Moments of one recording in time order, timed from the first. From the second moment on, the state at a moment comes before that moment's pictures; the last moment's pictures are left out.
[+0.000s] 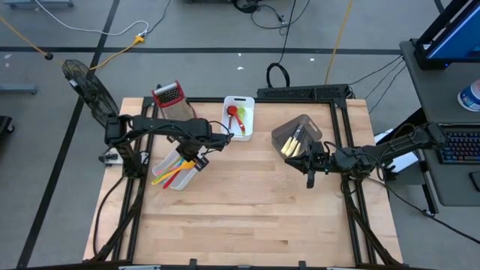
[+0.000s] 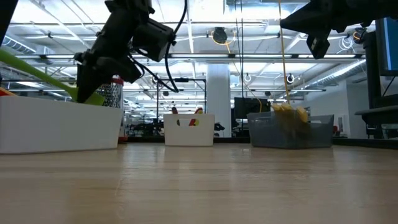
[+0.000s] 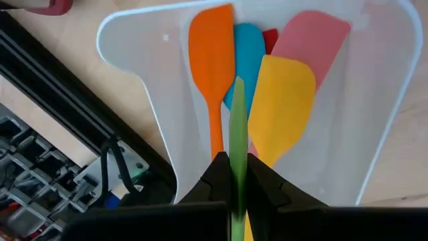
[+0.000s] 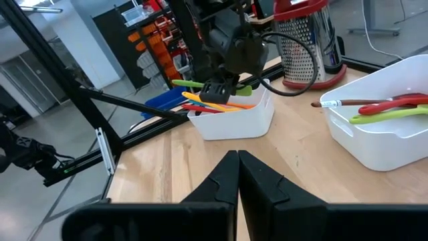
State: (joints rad) left arm 0.16 1.77 1.32 -1.57 0.00 -0.74; right arm 0.29 0.75 0.41 0.21 0.39 0.49
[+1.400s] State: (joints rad) left arm 0.17 1.77 1.19 -1.43 0.02 -0.74; right arm 0.29 0.75 0.41 0.21 0.39 0.48
